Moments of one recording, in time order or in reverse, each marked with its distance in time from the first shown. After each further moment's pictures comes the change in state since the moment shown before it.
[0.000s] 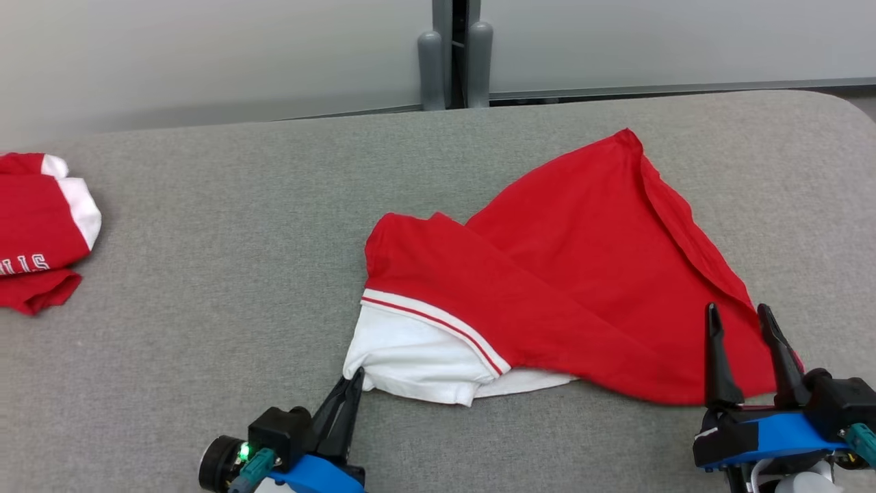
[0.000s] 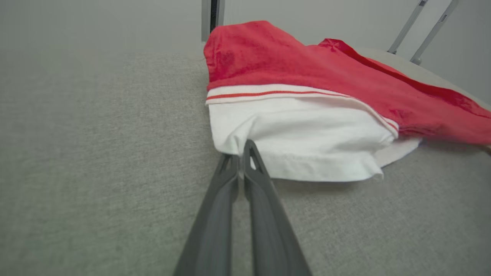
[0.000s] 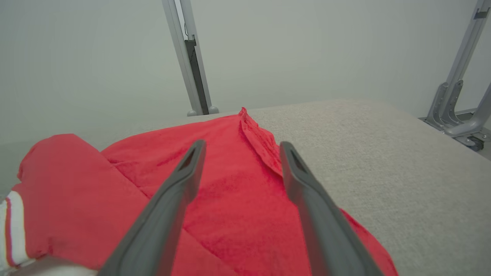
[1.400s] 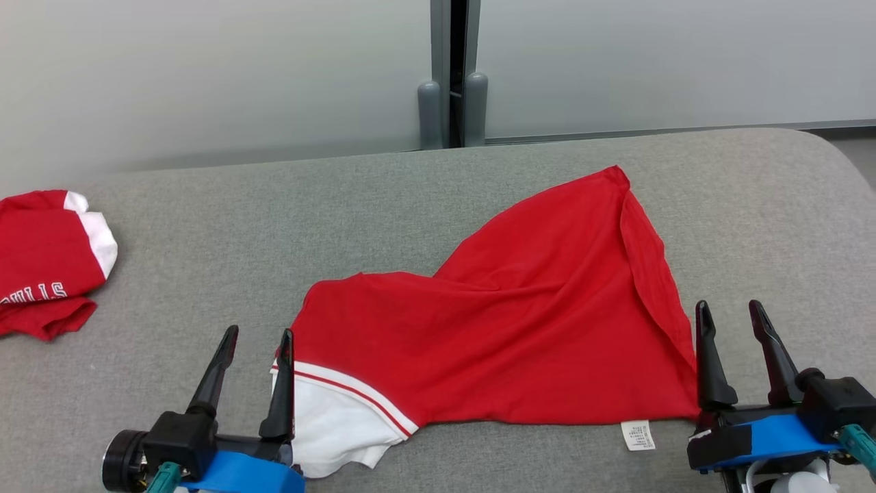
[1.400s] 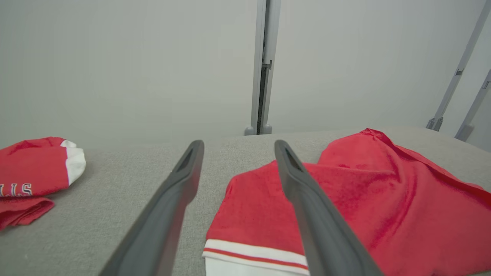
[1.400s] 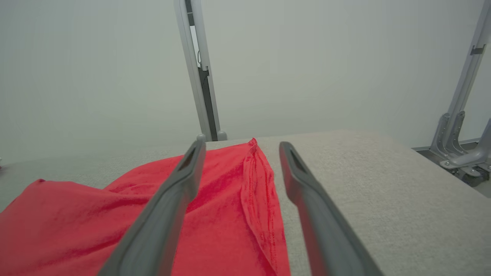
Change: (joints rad) left arm 0.127 0.019 0.239 -0.326 0.088 0.033 0.000; right arm 0.013 -0.007 0.030 -0.029 -0.010 0.000 0.000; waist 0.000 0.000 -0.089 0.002
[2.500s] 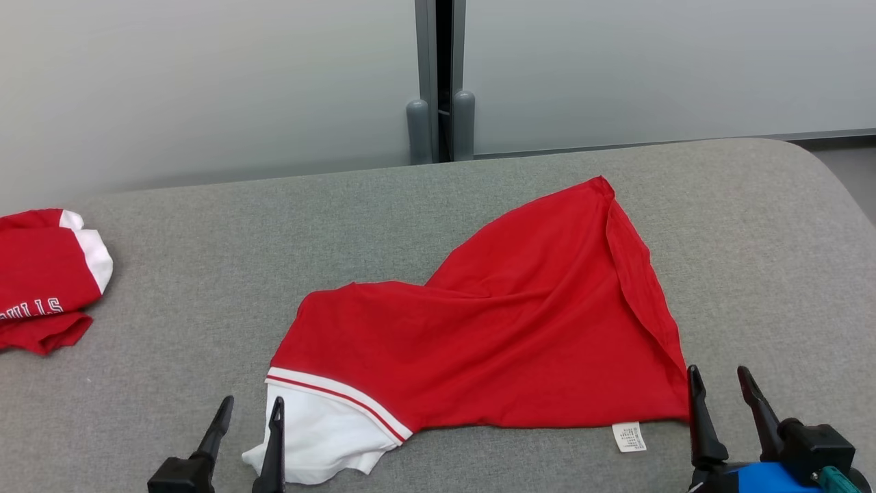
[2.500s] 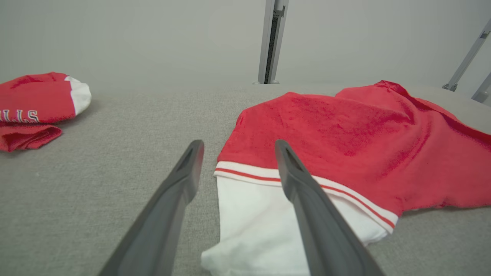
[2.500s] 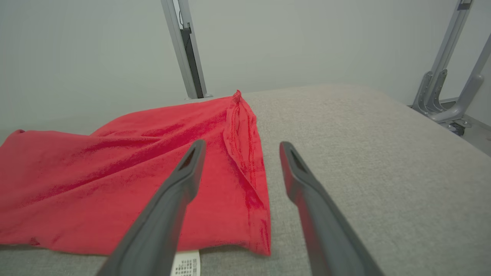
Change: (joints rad) left arm 0.054 -0.018 0.072 0.150 0.023 -0.045 0.000; right arm 0.074 0.015 -0.007 0.088 -0.021 0.000 0.000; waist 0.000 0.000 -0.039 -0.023
